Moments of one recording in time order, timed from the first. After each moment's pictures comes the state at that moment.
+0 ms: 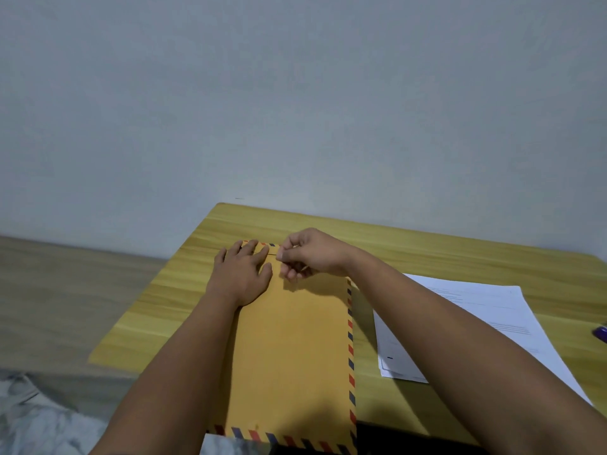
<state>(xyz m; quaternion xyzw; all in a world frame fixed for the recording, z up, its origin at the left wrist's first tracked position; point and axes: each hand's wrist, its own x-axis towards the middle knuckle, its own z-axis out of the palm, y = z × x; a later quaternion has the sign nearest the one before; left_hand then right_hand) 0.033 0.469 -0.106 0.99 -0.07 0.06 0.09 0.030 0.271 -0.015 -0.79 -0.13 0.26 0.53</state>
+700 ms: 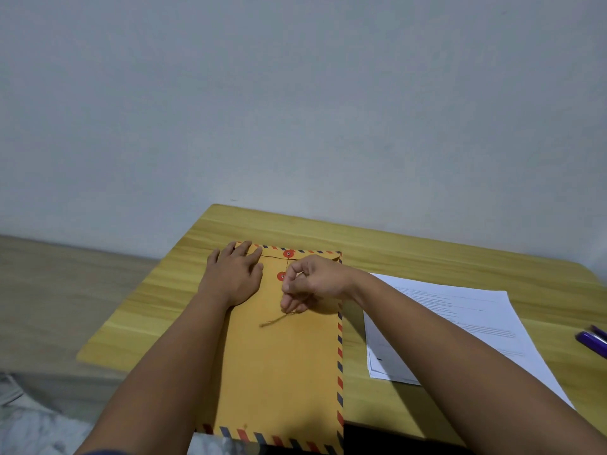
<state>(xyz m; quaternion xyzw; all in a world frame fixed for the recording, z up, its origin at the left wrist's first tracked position) 0.036 0.470 -0.107 0.99 -0.07 0.06 0.10 0.004 0.246 -0.040 -0.79 -0.16 0.32 0.51</state>
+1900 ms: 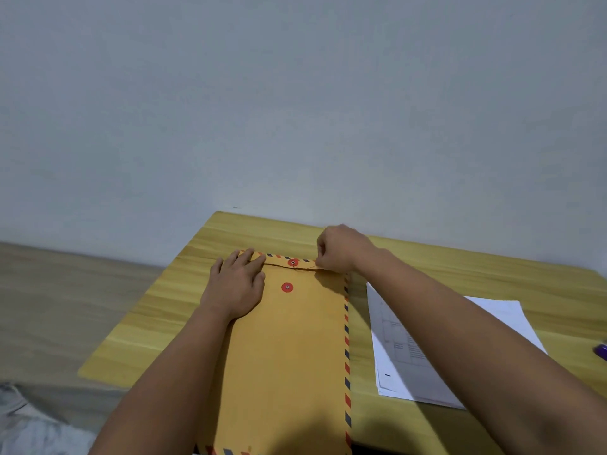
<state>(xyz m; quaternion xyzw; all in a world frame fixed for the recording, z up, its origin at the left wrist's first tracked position) 0.034 0.472 -0.109 0.98 -0.08 0.09 0.16 0.063 0.231 0.000 -0.99 -0.13 0.04 0.07</state>
